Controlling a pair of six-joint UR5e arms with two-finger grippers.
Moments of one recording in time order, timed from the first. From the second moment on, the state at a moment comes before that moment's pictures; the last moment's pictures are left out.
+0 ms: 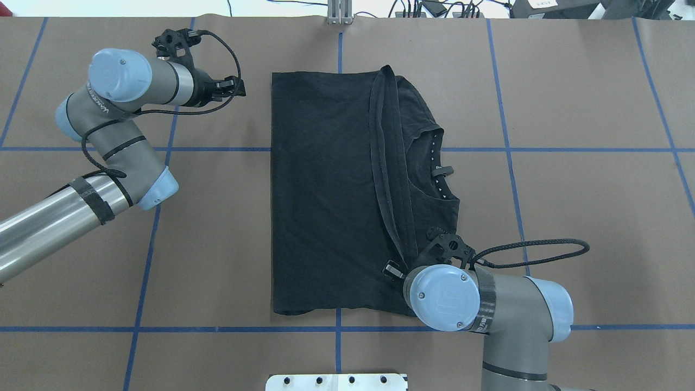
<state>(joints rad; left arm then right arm) -0.83 -2.20 -1.17 -2.52 -1.81 -1.24 0.22 -1.18 1.91 -1.56 1.53 2.03</state>
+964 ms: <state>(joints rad) -0.83 -2.20 -1.17 -2.52 -1.81 -1.24 0.22 -1.21 1.91 -1.56 1.52 2.10</state>
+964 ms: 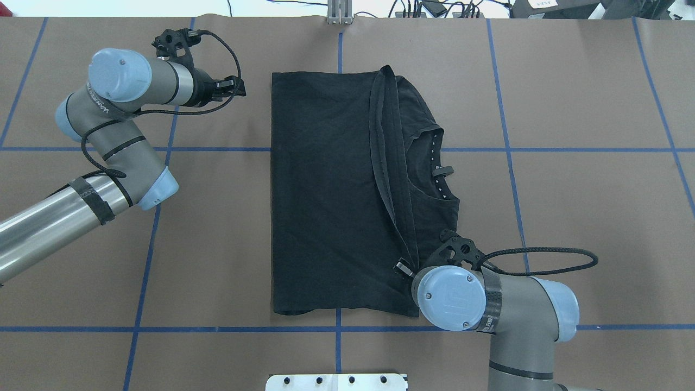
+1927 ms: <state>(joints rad) -0.83 -2.20 -1.17 -2.52 -1.81 -1.24 0.22 -1.21 1.91 -1.56 1.52 2.13</state>
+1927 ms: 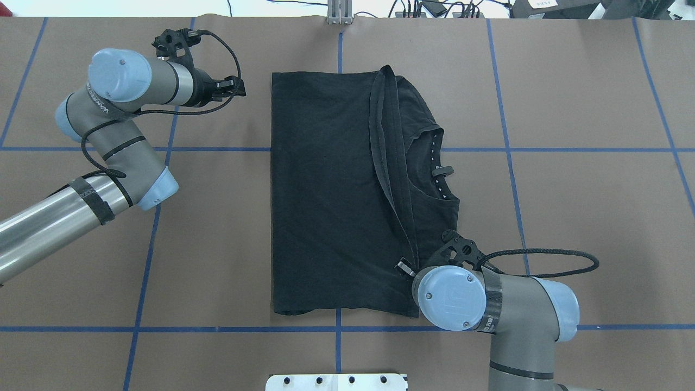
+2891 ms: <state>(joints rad) -0.76 -2.02 -1.46 -2.53 -1.88 -1.55 0.24 -1.21 1.97 -1.56 1.54 2.14</state>
